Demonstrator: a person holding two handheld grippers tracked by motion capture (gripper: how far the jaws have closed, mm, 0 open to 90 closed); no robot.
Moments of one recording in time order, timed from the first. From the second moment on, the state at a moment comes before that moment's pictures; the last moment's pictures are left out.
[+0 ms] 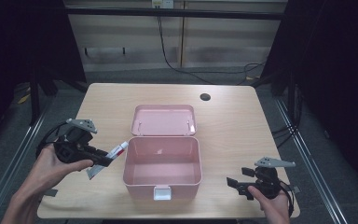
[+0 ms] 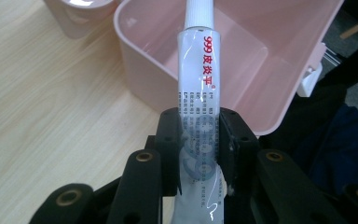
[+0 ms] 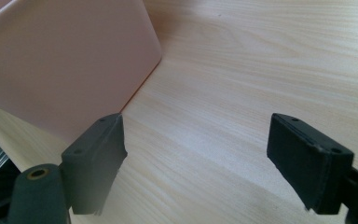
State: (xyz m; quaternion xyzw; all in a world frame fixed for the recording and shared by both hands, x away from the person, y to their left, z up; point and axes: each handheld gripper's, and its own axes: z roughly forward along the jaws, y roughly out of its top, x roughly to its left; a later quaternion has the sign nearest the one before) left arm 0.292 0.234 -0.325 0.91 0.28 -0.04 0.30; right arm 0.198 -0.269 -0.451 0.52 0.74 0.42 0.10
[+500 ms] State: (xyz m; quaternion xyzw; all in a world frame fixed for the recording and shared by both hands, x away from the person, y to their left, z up) left arm 0.294 0.208 -0.319 0.92 0.25 -0.05 0.29; right arm 0.198 -0.269 -0.451 0.52 0.74 0.42 0.10
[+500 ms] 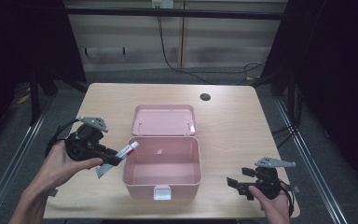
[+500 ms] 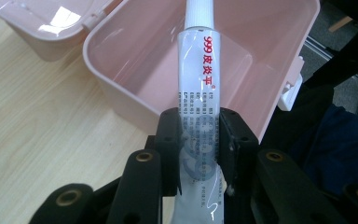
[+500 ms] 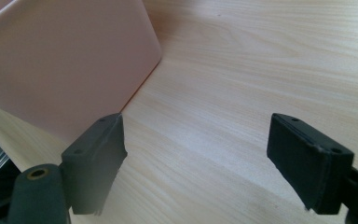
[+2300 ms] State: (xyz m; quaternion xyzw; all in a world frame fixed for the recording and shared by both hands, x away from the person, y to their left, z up) left arm 0.308 0.102 -0.326 0.95 0.16 -0.07 0.24; right arm 0.198 -0.269 -0.451 0.52 0.74 0.42 0.10
